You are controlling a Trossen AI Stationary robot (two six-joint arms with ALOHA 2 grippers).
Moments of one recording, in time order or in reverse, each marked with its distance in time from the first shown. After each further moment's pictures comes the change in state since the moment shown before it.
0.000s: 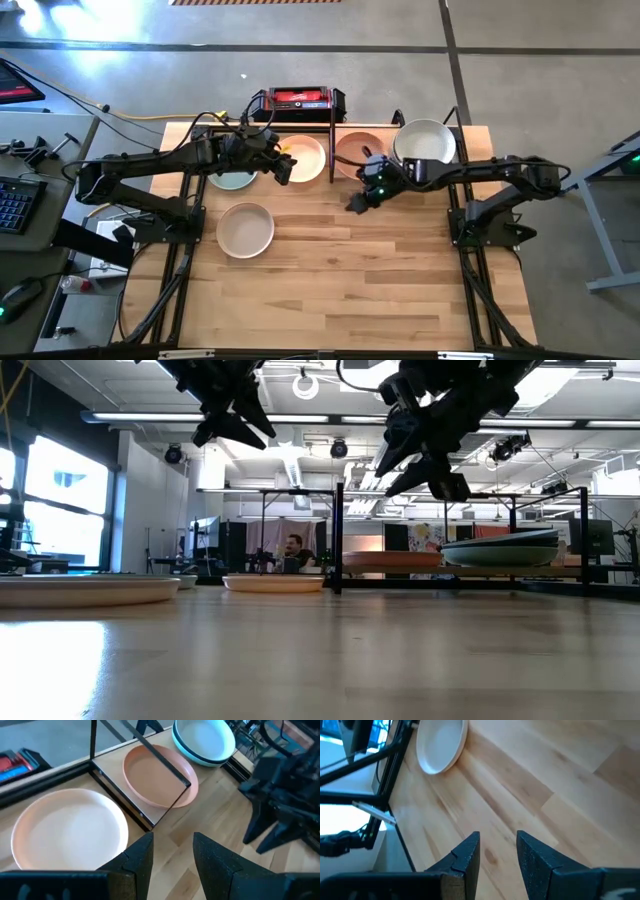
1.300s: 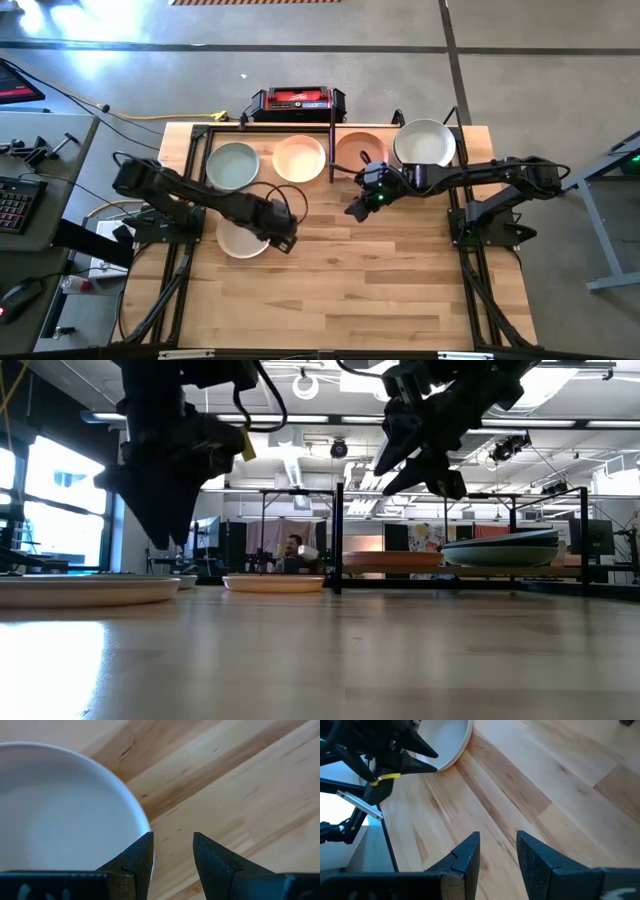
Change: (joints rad) left arm -0.454 0.379 0.000 -0.408 0.087 -0.633; right arm 0.058 0.001 0.000 0.012 0.085 -0.090
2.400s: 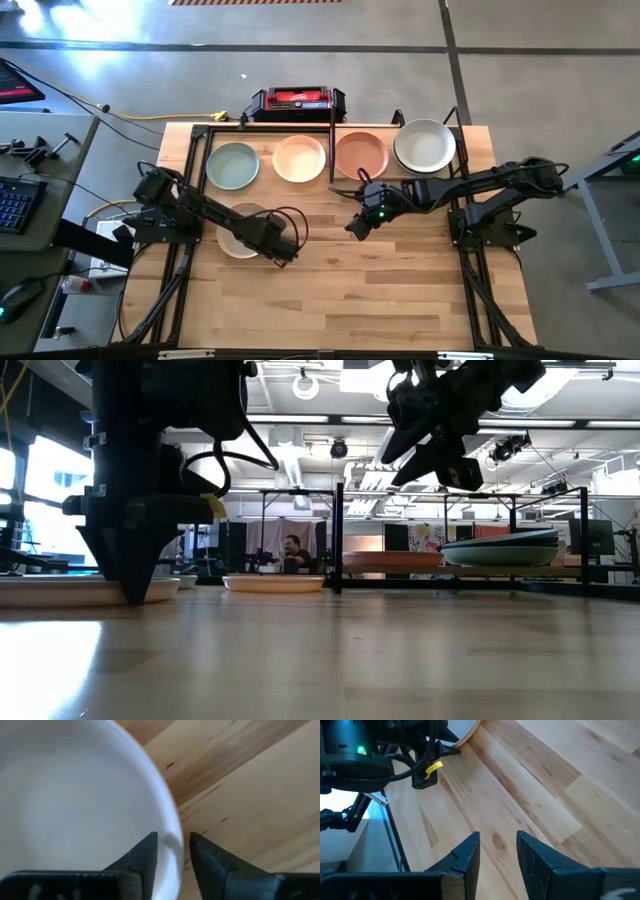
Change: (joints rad) left arm -0.124 0.194 0.000 -0.035 -0.092 -0.068; right arm 0.160 0.000 0.000 0.002 0.096 0.106
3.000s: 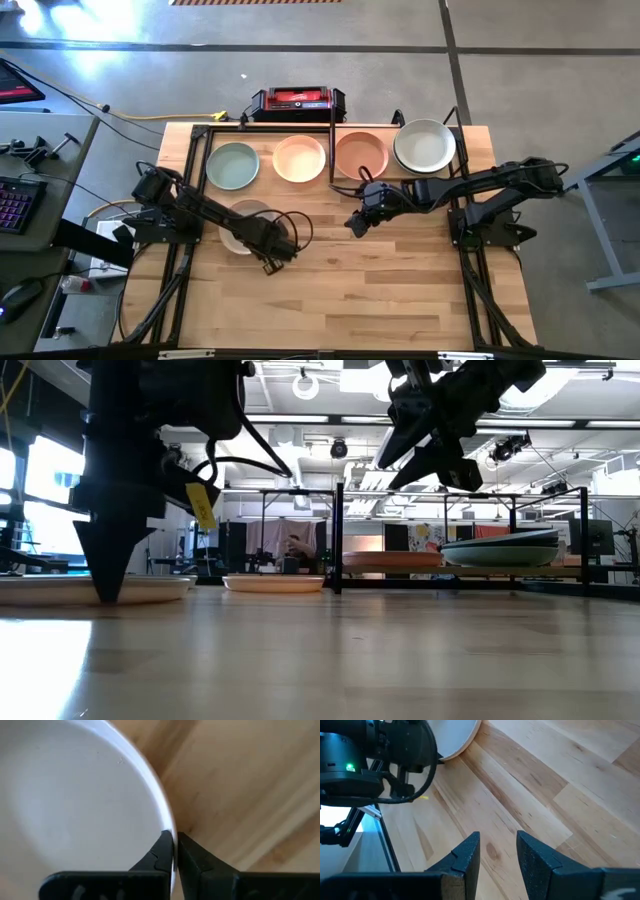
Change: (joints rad) left arm -0.006 -0.008 0.000 -0.032 0.094 0.364; right arm 0.002 0.000 0.000 0.000 0.058 0.026
